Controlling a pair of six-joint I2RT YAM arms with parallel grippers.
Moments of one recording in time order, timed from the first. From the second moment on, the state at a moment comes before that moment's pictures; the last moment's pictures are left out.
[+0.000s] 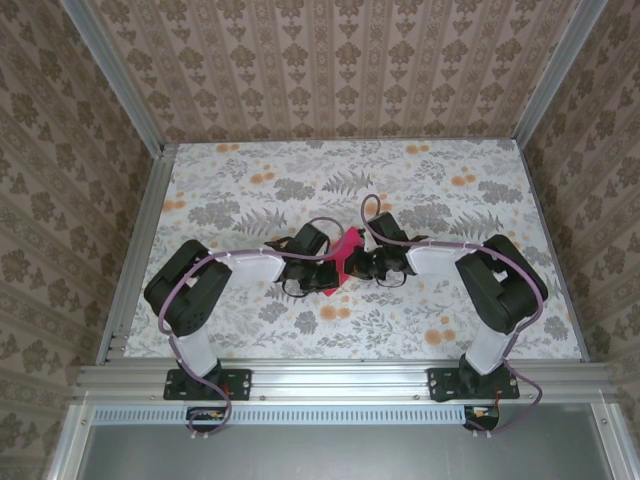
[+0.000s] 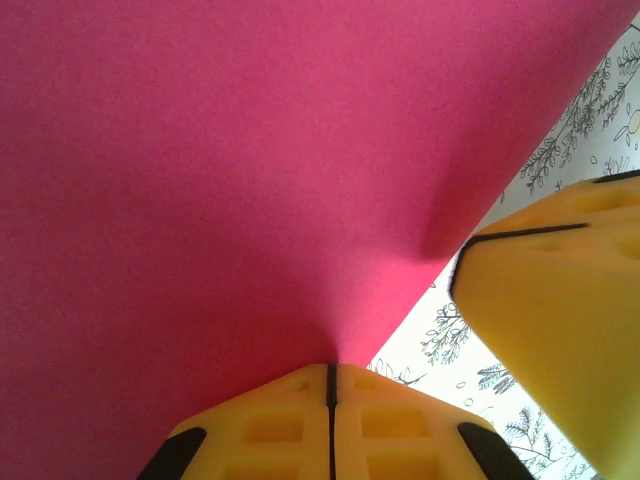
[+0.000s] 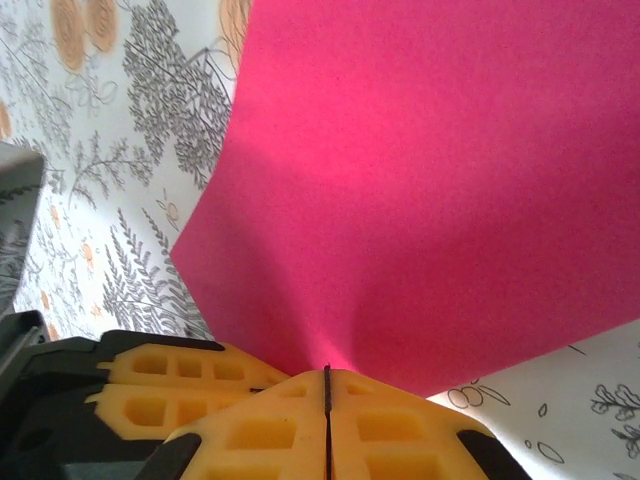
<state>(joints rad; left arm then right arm) -0.80 1.77 0.91 -0.21 0.37 -0.81 0.53 1.75 0.86 -0.09 -0.47 0.75</state>
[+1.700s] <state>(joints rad) -0.80 1.78 0.91 -0.21 0.37 -0.81 0.34 1.91 1.00 -0.16 -0.53 0.67</state>
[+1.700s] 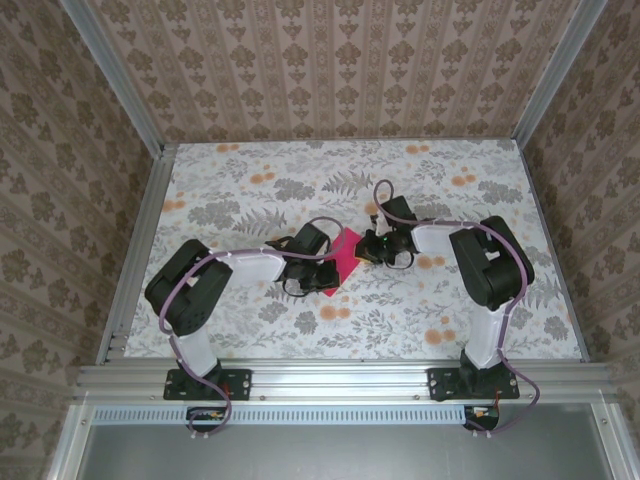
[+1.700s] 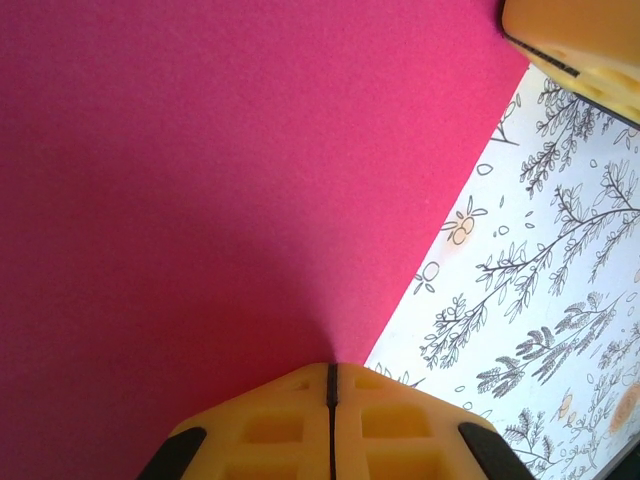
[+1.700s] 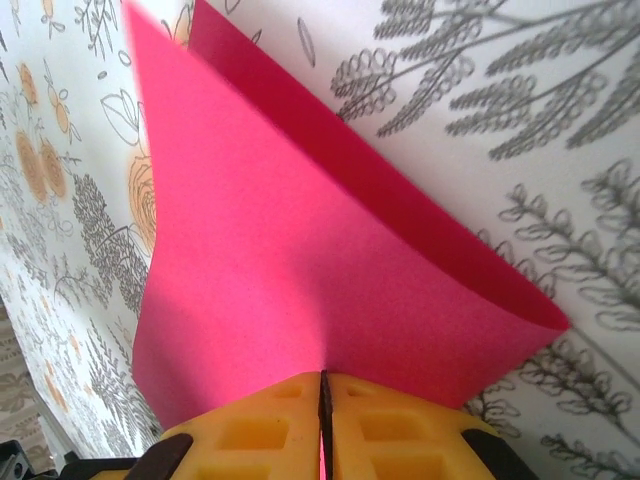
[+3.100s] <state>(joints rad) -0.80 1.79 1.04 -0.38 0.35 -0.74 0.39 1.83 0.90 -0.09 -0.48 0.71</state>
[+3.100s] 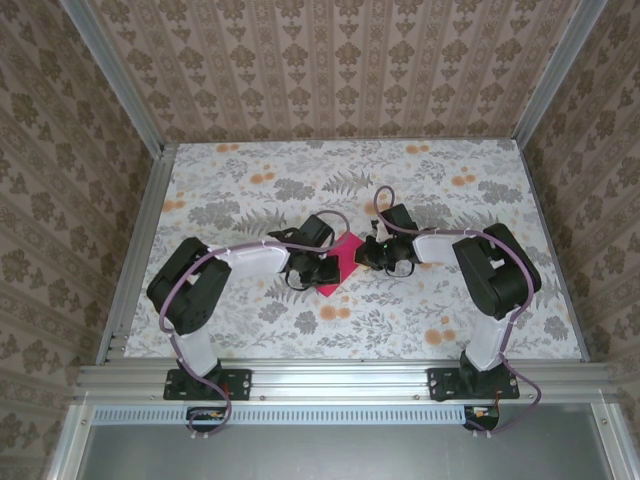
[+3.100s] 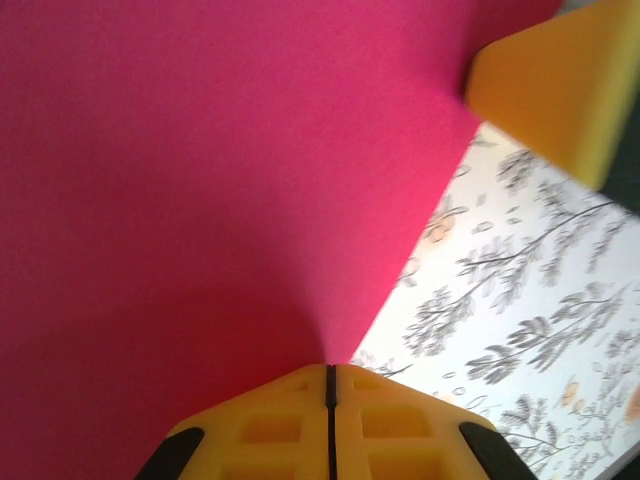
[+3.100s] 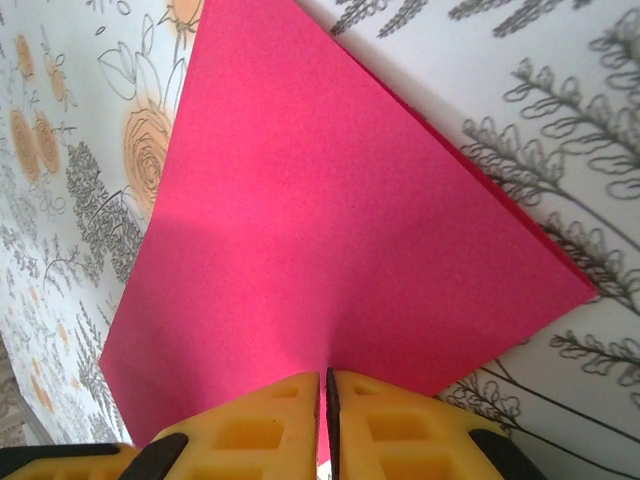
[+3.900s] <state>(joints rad) -0.80 1.92 1.12 -0.32 0.39 -0.71 0.39 1.86 0.95 -0.15 -0.46 0.71</state>
